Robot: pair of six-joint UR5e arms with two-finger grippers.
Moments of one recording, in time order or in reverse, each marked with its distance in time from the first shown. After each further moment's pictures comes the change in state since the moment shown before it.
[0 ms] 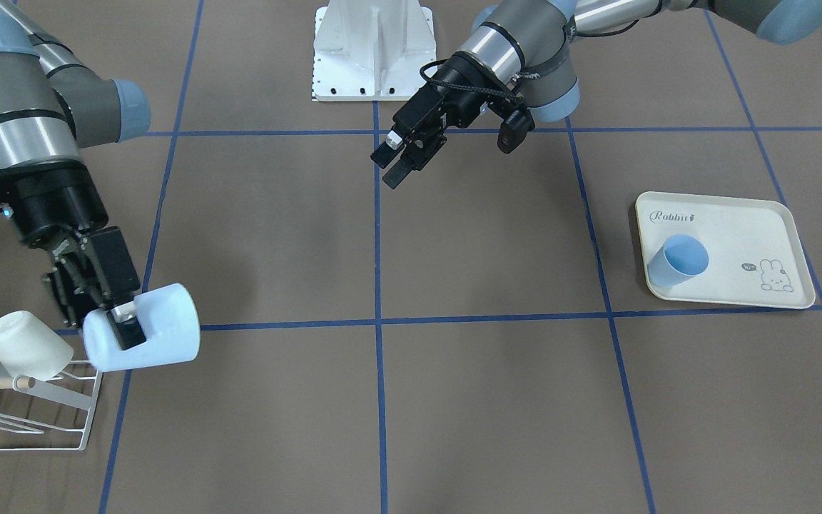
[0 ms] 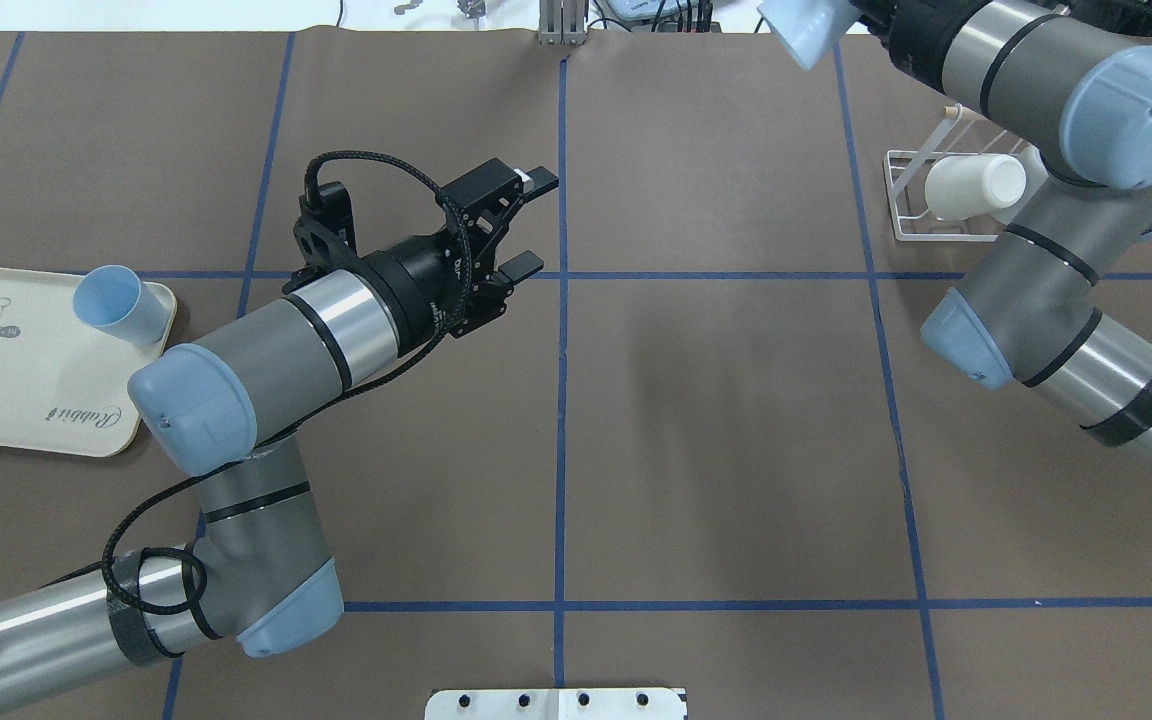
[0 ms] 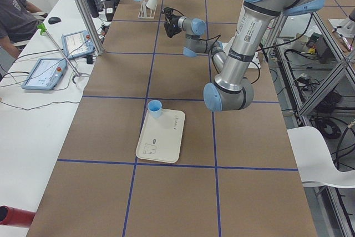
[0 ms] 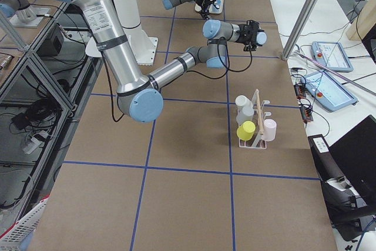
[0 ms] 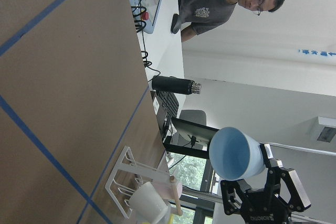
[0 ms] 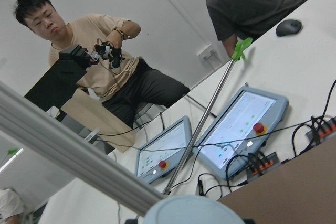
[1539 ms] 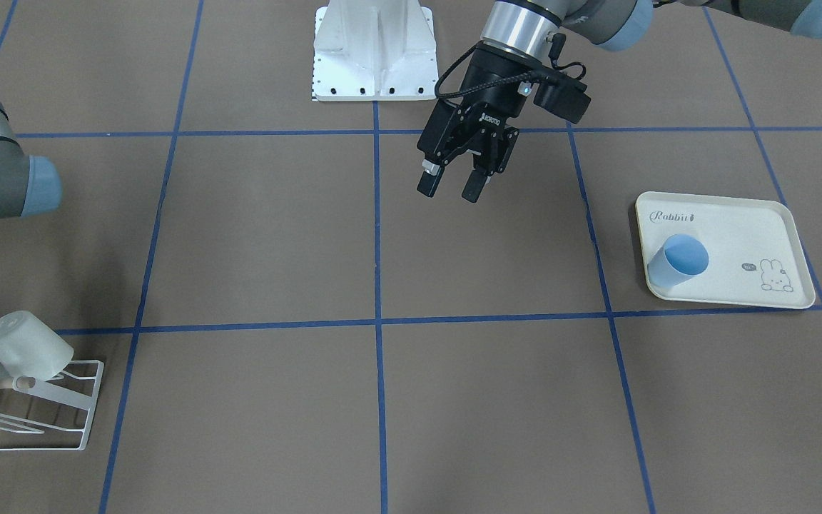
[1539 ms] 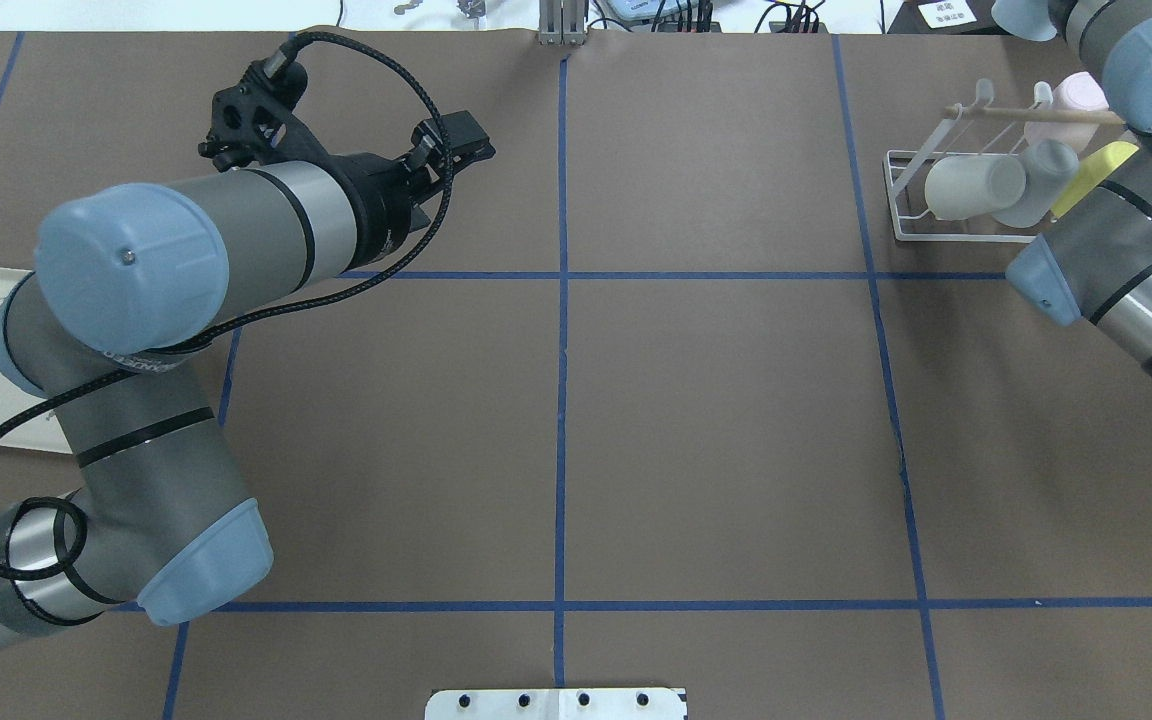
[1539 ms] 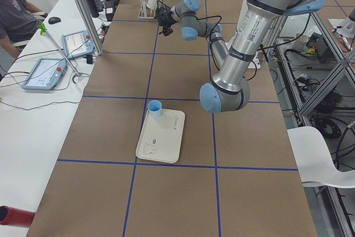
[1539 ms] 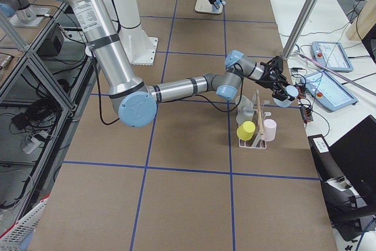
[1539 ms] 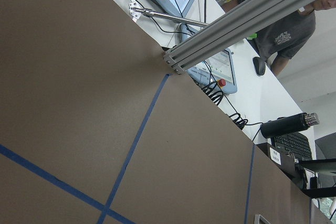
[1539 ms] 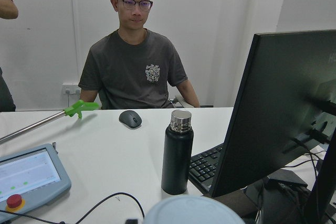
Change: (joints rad) left arm -0.120 0.000 -0.250 0.708 -0.153 0.254; right arm 0.144 -0.016 -0.314 -0.044 -0.180 -0.561
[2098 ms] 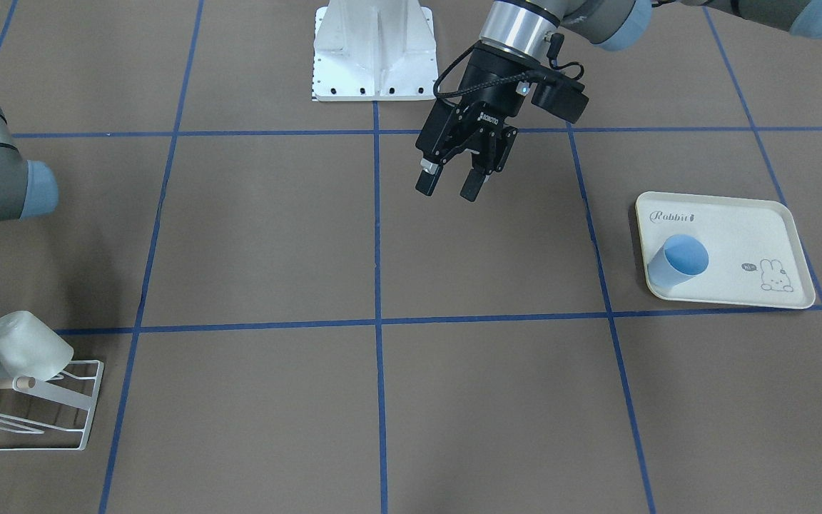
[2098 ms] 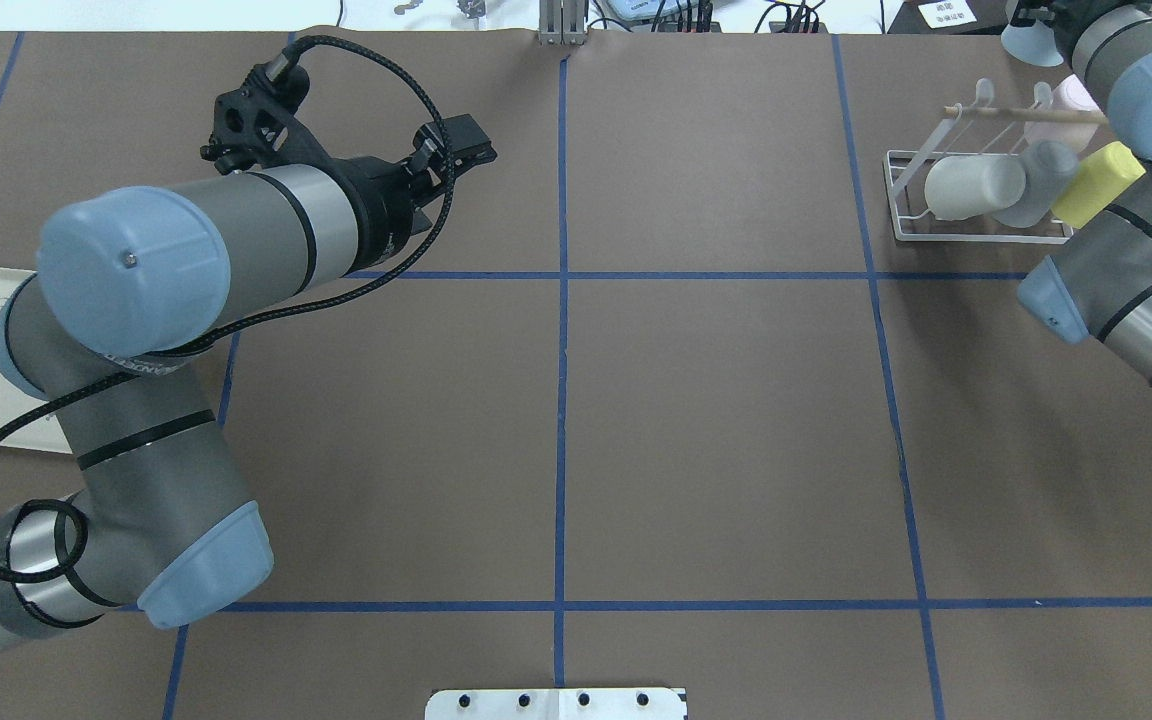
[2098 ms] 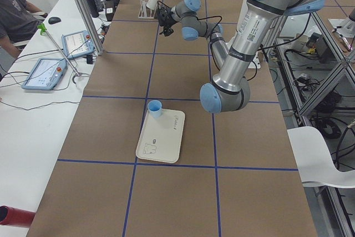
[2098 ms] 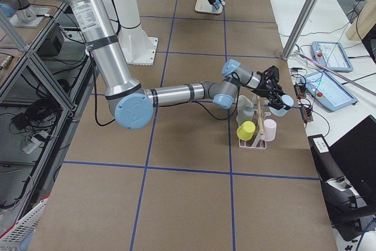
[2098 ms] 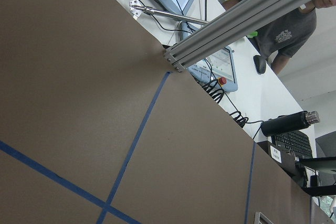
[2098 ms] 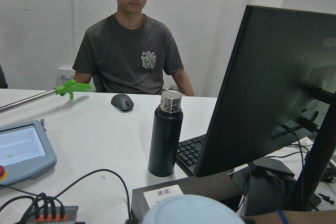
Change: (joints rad) left arm 0.004 0.001 -0.001 0.000 -0.003 -0.001; right arm -0.020 -0.038 -0.024 0.032 -0.004 -0.039
